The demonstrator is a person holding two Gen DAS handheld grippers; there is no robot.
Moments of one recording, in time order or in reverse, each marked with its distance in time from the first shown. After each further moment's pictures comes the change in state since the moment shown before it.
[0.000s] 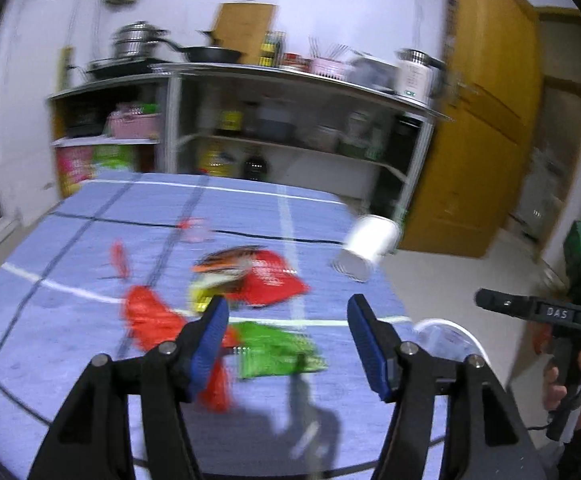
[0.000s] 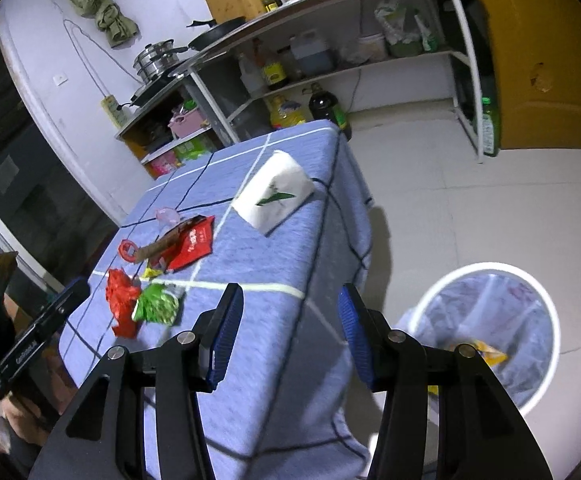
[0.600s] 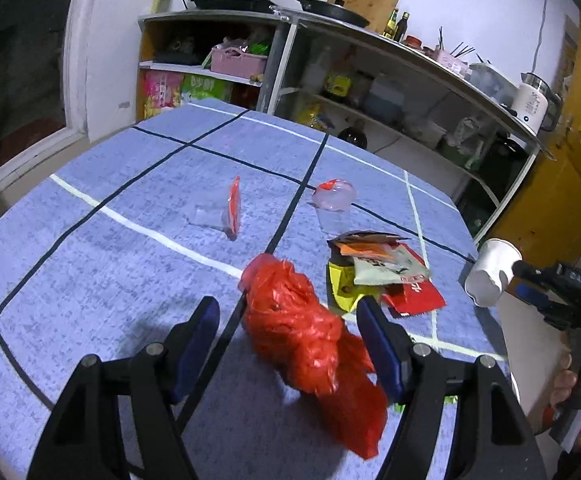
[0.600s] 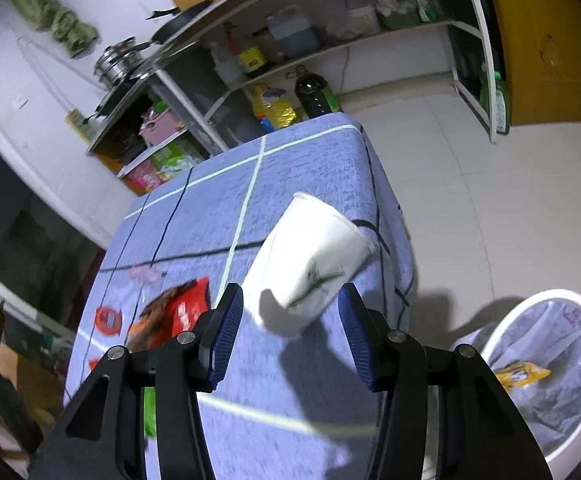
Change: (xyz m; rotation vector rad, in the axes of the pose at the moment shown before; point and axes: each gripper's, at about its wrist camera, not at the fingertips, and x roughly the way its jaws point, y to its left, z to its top) left arm 0.053 0.091 -0.017 -0.266 0.127 0.201; right arm 0.123 0.025 0.080 0.133 0.058 -0.041
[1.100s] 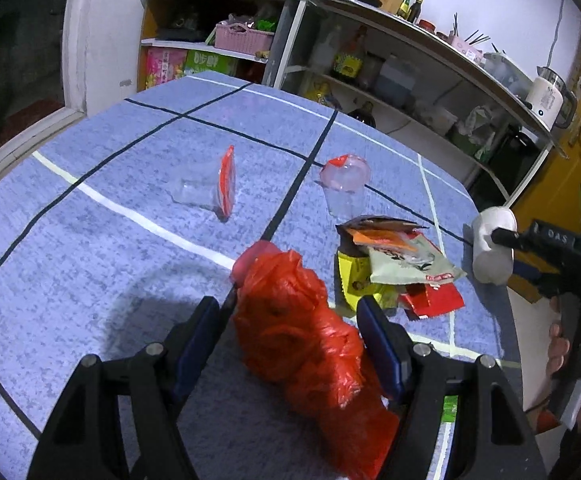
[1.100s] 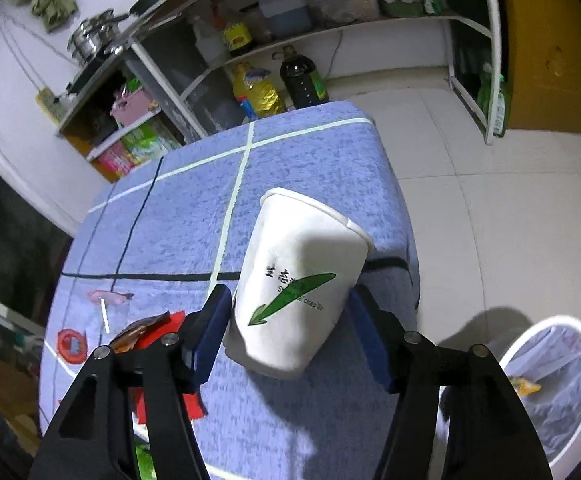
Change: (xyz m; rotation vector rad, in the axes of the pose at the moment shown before) left arm 0.027 0.000 -0.002 -0.025 0.072 0.007; right arm 0.062 0.028 0.033 -0.058 0.081 -0.117
